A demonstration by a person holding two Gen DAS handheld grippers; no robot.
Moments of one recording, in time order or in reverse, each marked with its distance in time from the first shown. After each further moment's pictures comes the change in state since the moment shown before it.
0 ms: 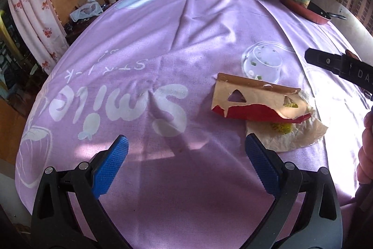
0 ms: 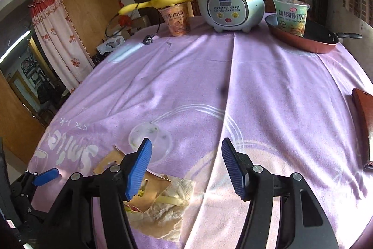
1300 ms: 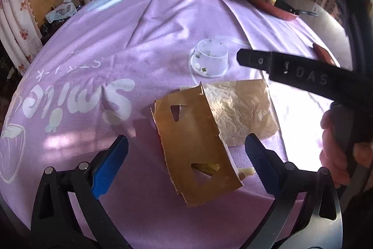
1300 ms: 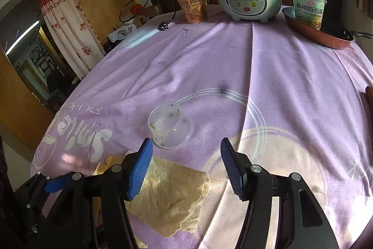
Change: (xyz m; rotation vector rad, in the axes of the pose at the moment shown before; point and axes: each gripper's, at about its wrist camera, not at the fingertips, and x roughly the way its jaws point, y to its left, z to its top) left arm -0.013 -0.048 -0.008 0.057 0.012 -0.168; right arm -0.005 0.019 -0.007 -0.037 0.019 0.105
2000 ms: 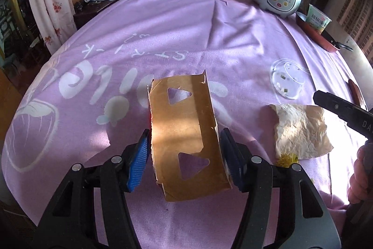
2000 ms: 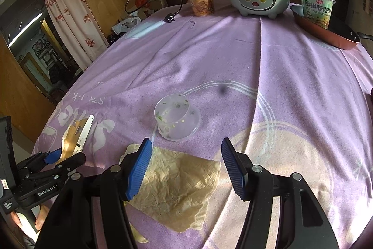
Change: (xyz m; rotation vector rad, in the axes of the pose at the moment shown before) left arm -0.008 0.101 -0.005 -0.210 -0.049 0.110; right arm 0.011 0.009 -0.005 -0.036 0.056 0.020
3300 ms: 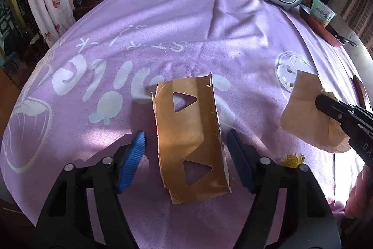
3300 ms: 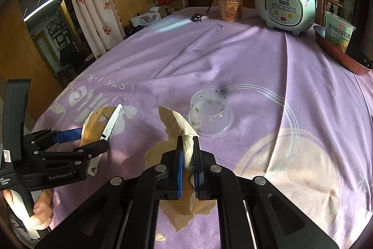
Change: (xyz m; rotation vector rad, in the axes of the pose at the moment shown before) left arm 0.012 -0.004 0.000 0.003 0.054 0.011; right arm -0.005 0.031 -0.009 -0.144 -0.030 0.033
